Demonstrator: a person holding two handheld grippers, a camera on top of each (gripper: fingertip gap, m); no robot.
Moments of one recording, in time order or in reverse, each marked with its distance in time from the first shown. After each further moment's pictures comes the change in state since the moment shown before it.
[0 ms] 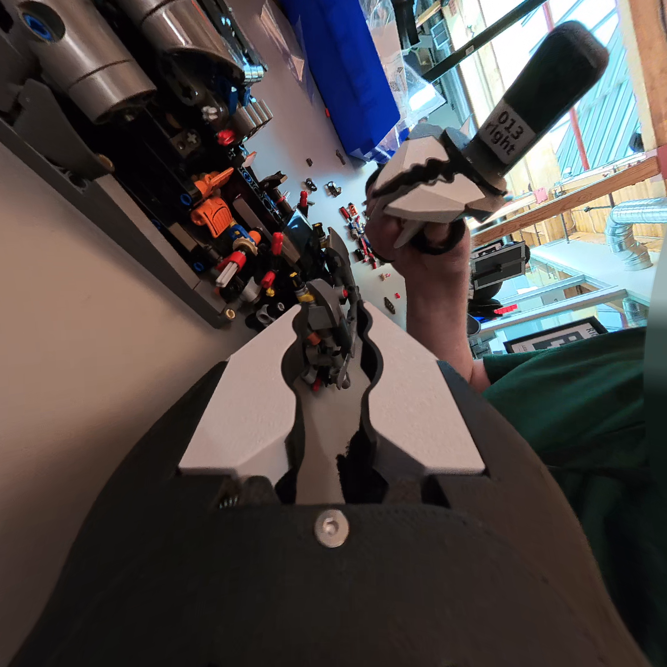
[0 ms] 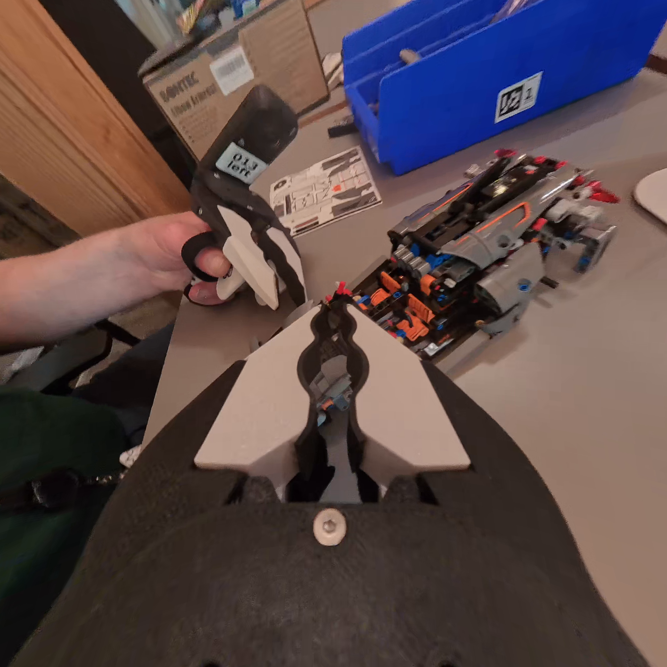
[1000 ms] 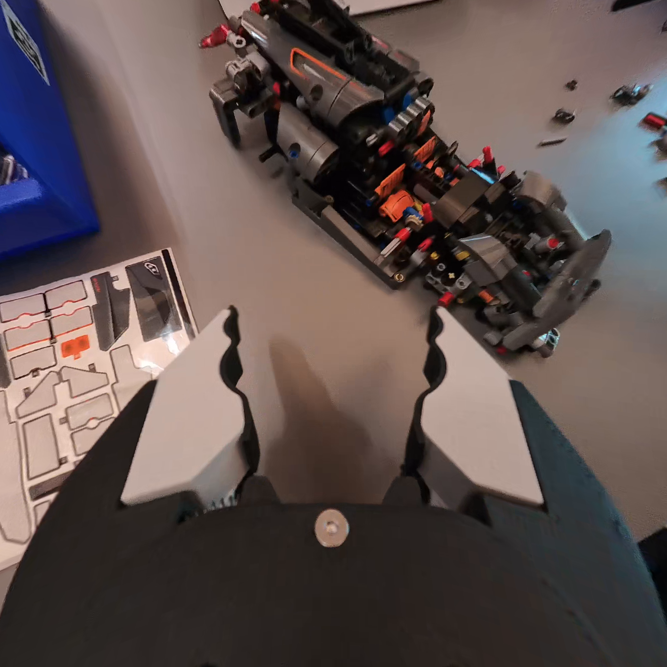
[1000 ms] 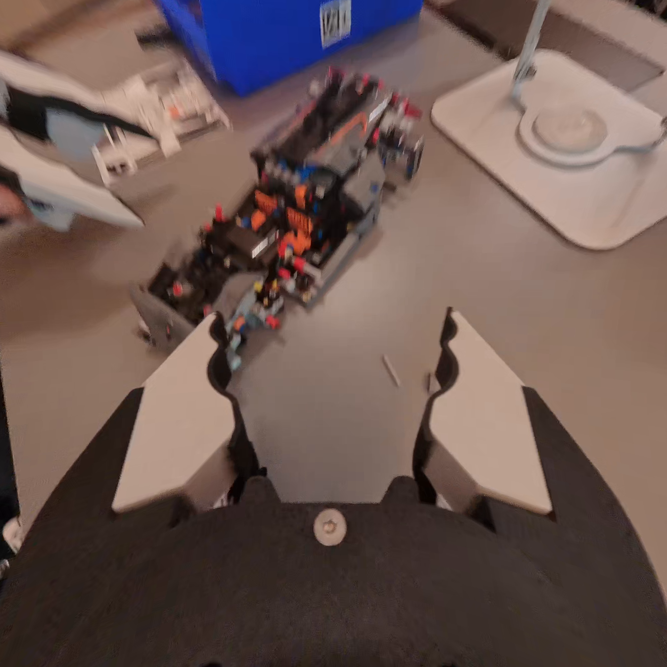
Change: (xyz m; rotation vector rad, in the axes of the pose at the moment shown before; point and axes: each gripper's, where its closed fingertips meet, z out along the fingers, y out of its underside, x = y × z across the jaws) left arm -0.049 -0.016 -0.073 -0.042 -0.865 0.517; right arm 0.045 0.029 -0.062 -0.131 0.469 -0.011
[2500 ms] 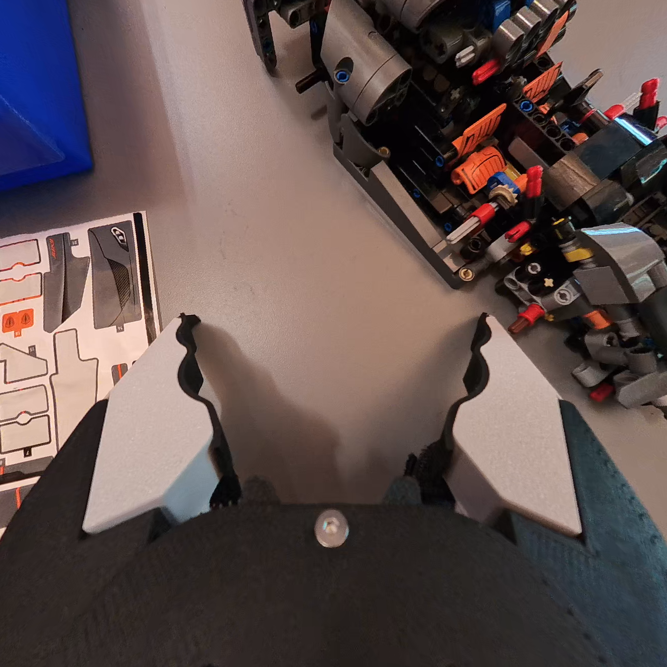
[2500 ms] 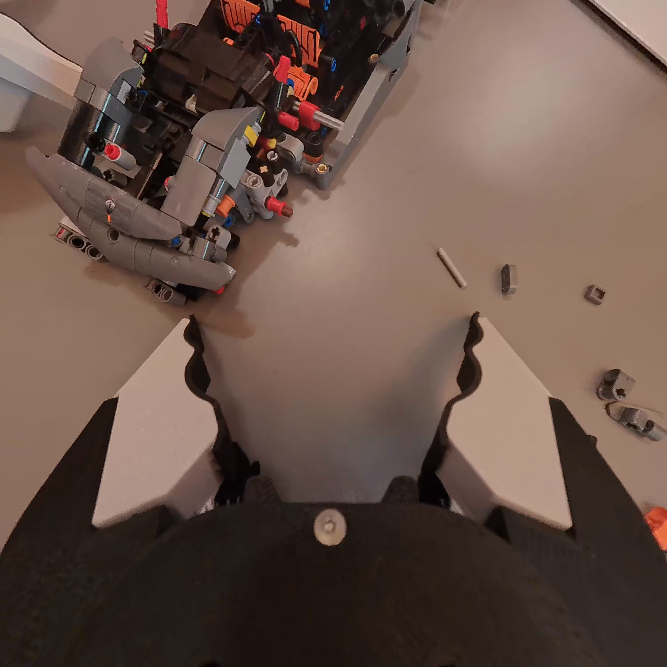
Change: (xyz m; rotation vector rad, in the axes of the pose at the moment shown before) left arm -0.020 0.025 0.037 -0.094 -0.163 -0.059; right arm -0.020 0.087 0.015 -0.170 0.128 0.011
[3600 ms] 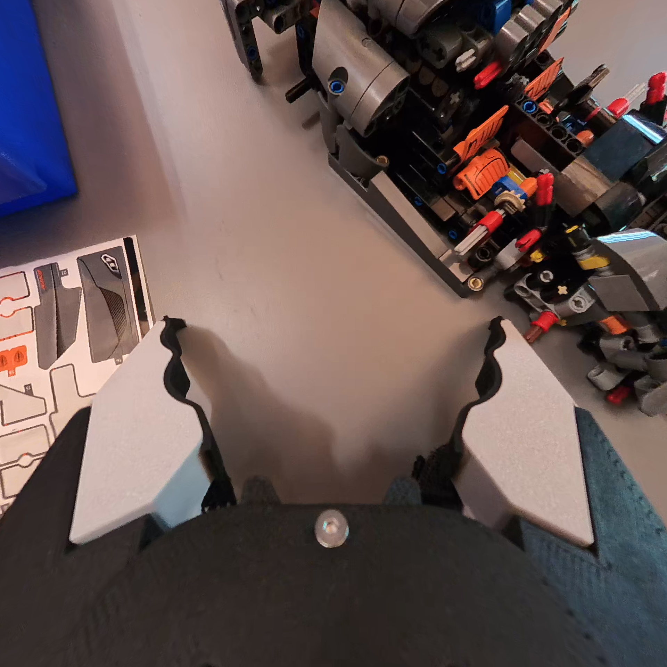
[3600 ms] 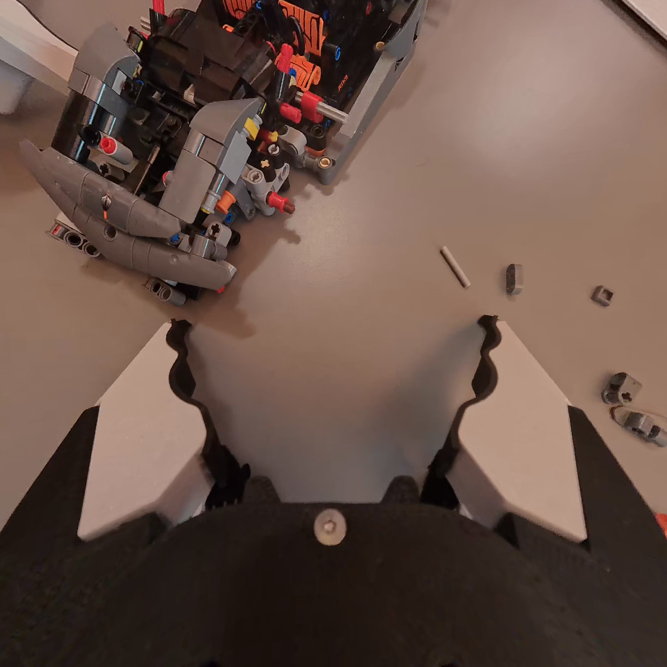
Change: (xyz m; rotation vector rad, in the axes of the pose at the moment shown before) left arm 0.001 -0.005 0.007 -0.018 0.042 0.048; right arm 0.000 0.002 0.003 -0.021 -0.012 -0.006
